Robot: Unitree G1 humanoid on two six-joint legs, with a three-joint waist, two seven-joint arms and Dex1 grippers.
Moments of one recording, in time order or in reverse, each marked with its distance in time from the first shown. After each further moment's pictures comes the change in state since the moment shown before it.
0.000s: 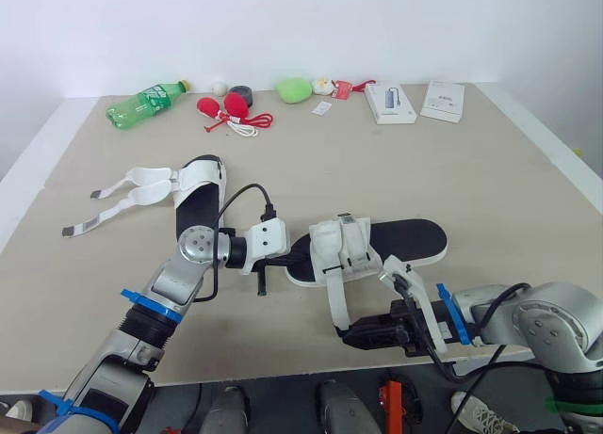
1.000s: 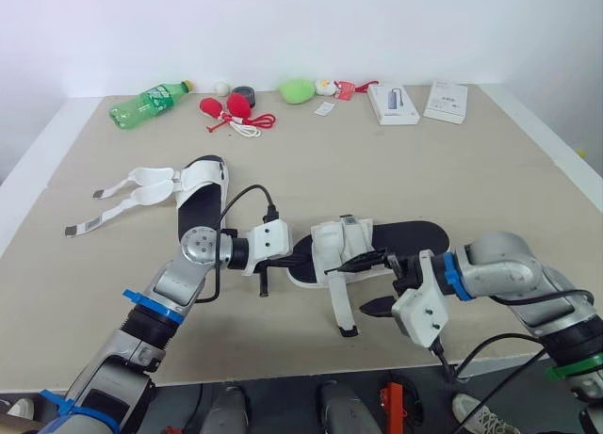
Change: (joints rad) left arm 0.001 -0.004 -0.005 -0.004 0.000 0.003 0.007; right arm -0.137 -0.099 0.308 0.444 -1.133 -2.226 0.342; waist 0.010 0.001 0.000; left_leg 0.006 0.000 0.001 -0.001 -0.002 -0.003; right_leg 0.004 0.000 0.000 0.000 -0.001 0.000
